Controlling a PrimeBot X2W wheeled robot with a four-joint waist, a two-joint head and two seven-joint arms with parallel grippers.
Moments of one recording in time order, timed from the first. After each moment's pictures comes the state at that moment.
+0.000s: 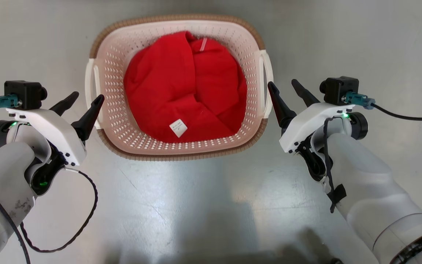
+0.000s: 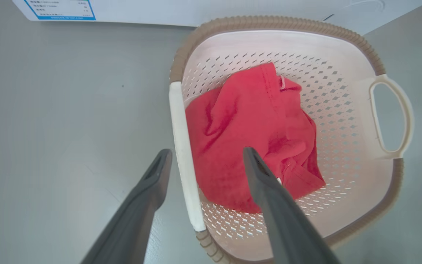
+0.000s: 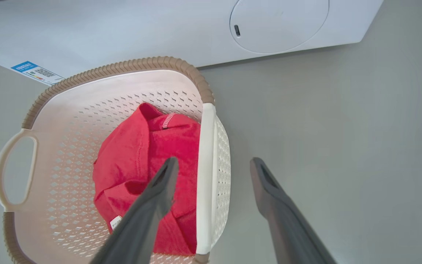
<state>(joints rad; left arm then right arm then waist) -0.99 0.62 -1.30 0.71 -1.42 -0.12 -0.25 -0.94 -0.07 0.67 1.10 0.82 0.13 -0.25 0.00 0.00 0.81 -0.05</state>
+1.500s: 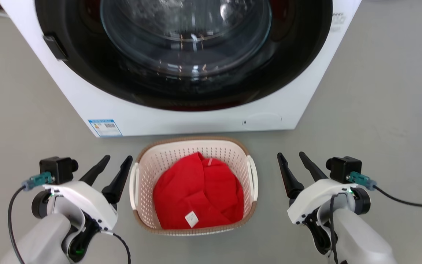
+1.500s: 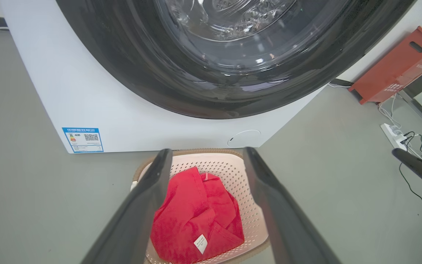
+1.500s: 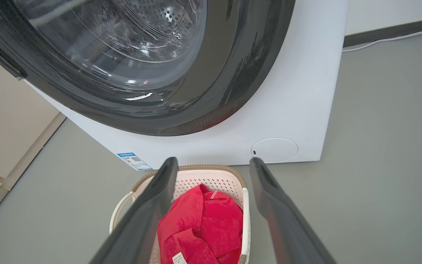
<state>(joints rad) -0.53 0.49 -0.82 0.60 -1.10 -0.12 -0.25 -0.53 -0.06 0.38 0.90 0.56 0.13 -0.25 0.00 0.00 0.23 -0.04</state>
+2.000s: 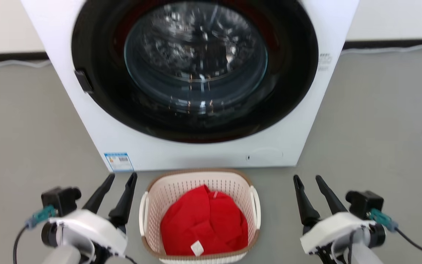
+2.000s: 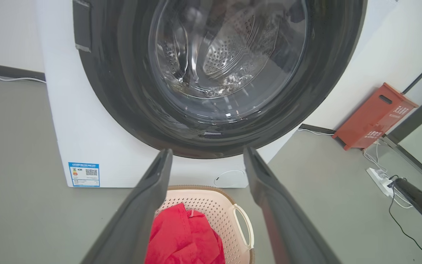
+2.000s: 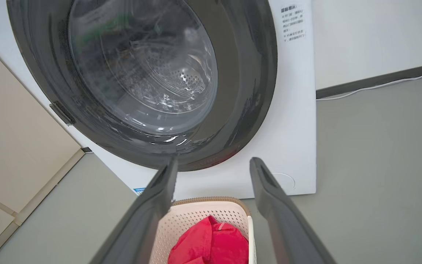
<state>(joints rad) -0.27 0.38 -0.49 0.42 -0.87 -0.11 -0.25 -0.25 -0.06 0.17 0.60 0.42 0.13 -0.25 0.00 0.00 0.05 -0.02</state>
